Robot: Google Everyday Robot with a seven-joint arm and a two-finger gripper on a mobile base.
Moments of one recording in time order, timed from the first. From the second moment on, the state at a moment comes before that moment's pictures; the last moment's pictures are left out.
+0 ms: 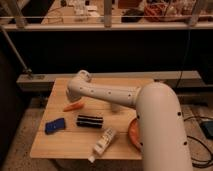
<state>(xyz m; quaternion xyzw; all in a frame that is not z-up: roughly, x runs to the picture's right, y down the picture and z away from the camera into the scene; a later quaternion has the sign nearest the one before) -0.201 0.059 0.893 -0.11 -0.25 -0.30 0.91</state>
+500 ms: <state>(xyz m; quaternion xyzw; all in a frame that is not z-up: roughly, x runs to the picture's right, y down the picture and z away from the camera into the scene) -0.211 0.091 0.864 -0.17 -0.27 -0.31 0.89</state>
